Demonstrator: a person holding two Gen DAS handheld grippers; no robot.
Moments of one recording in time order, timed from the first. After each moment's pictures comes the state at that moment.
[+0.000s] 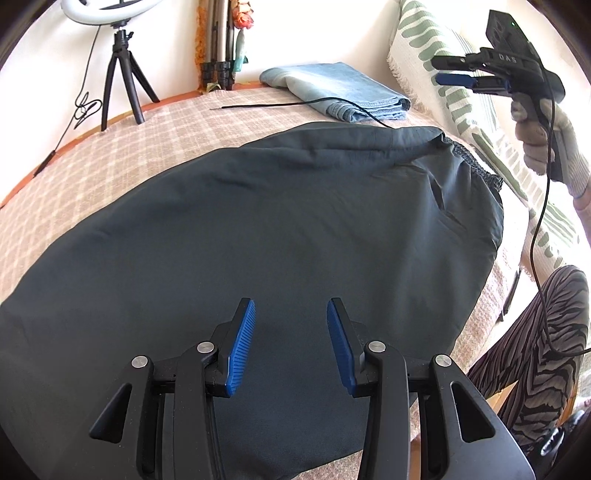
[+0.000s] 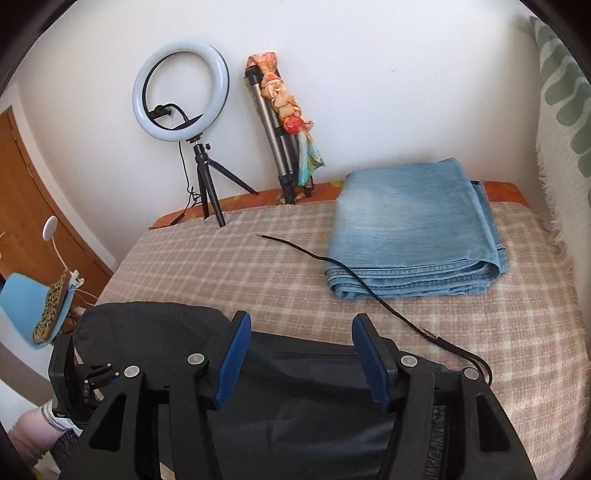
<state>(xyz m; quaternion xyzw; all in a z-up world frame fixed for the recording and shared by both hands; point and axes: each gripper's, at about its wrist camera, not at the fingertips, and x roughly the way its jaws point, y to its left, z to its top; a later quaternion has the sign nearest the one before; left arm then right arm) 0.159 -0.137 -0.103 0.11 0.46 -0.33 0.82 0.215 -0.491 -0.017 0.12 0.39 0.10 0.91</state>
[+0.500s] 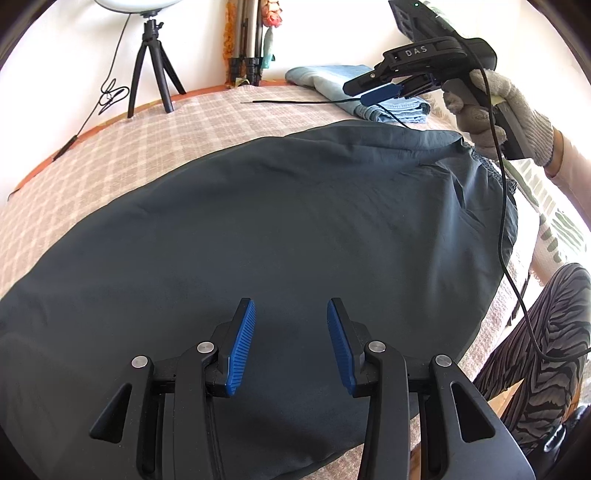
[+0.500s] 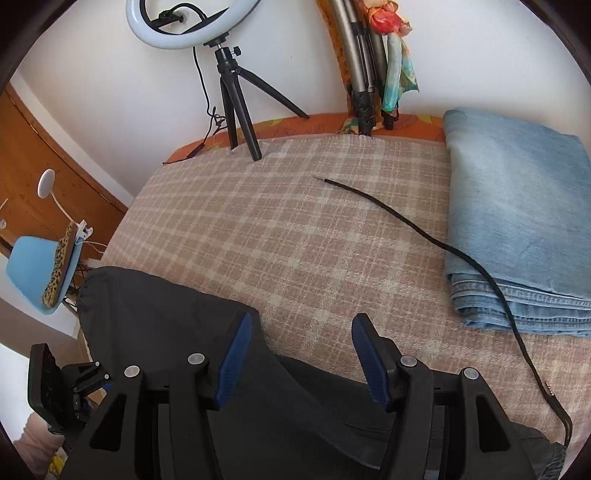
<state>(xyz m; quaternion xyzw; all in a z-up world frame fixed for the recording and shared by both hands) 0.165 -0.108 -0.107 0.10 0.46 -0.31 0.83 0.339 -0.405 -0.093 0.11 0.52 0.18 0.83</state>
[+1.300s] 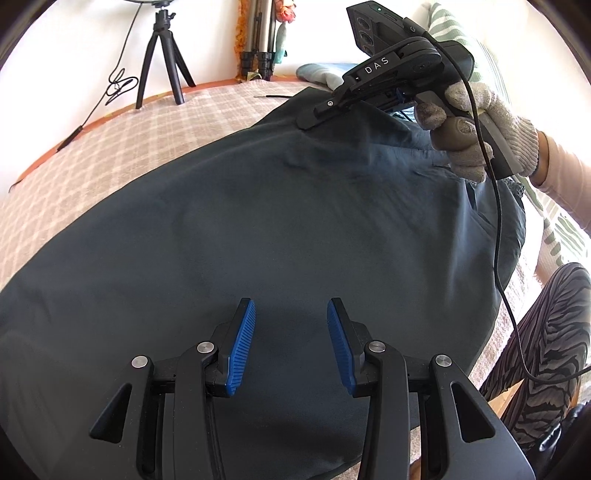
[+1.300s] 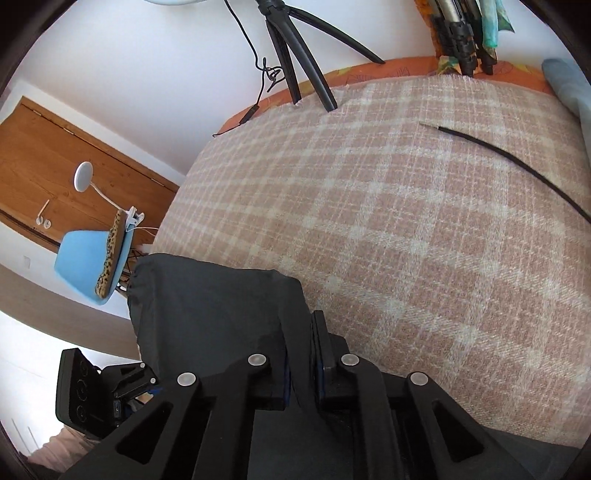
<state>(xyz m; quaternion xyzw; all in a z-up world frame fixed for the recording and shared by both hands) 0.177 -0.097 -0.110 0.09 0.47 -0.30 0.83 0.362 -0.330 -0.129 0.15 0.53 0.29 0.78</state>
